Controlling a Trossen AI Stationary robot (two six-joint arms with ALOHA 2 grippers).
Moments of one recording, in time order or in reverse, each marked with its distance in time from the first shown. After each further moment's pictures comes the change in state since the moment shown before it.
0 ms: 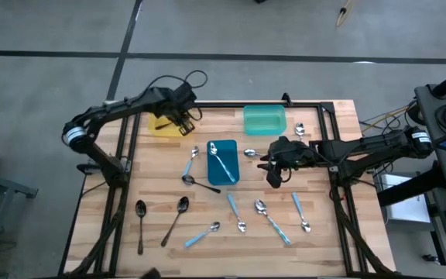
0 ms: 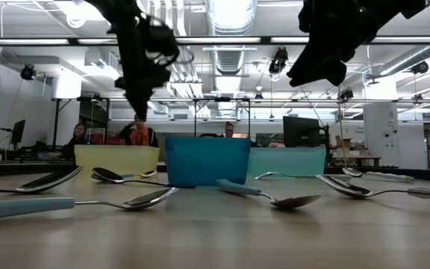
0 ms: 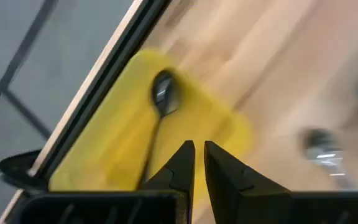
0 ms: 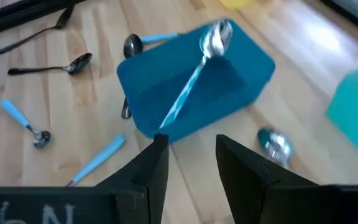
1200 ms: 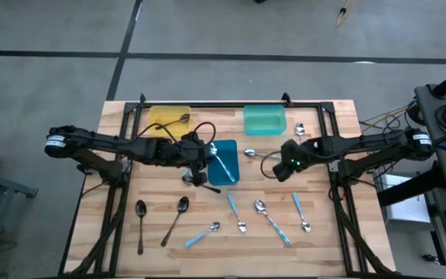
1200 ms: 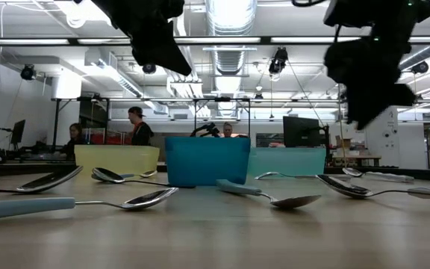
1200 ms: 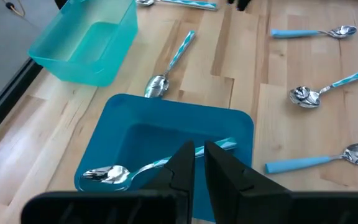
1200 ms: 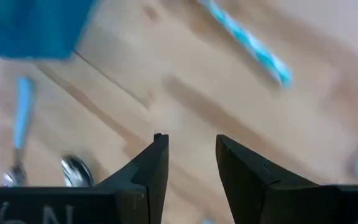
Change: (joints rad) left arm -0.621 -0.208 -0.287 0.608 -0.003 -0.165; right arm -0.072 0.000 0.000 -0.508 -0.136 0.560
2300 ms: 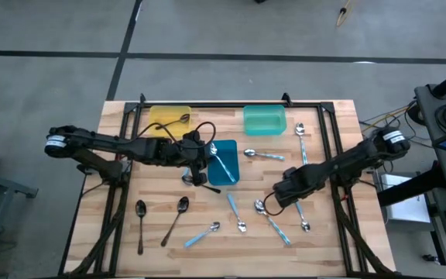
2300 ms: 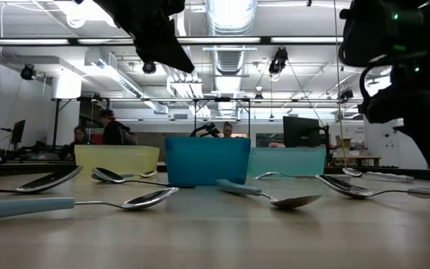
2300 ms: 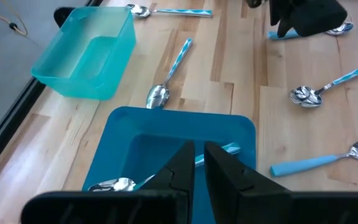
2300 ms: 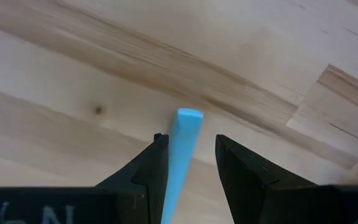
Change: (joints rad) left arm 0.001 0.001 0.000 0.030 0.000 0.079; right arm 0.314 0.341 0.000 -0.102 -0.130 0.456
